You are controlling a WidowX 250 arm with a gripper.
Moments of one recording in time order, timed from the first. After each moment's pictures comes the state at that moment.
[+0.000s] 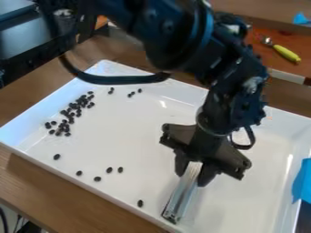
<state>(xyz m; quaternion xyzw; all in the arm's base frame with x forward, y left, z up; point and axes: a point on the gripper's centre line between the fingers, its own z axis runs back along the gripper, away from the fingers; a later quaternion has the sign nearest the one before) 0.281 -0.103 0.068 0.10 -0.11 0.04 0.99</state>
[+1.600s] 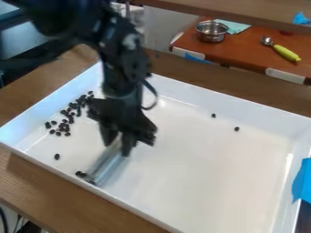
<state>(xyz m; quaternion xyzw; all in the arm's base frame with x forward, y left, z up) 0.280 0.022 0.068 0.07 -0.10 0.04 0.99</state>
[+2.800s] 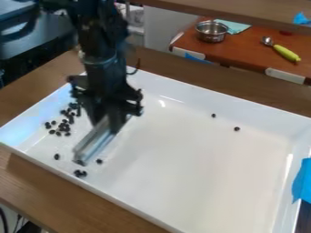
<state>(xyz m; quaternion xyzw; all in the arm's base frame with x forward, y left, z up) 0.277 0.025 0.101 0.02 -0.09 0.06 0.99</state>
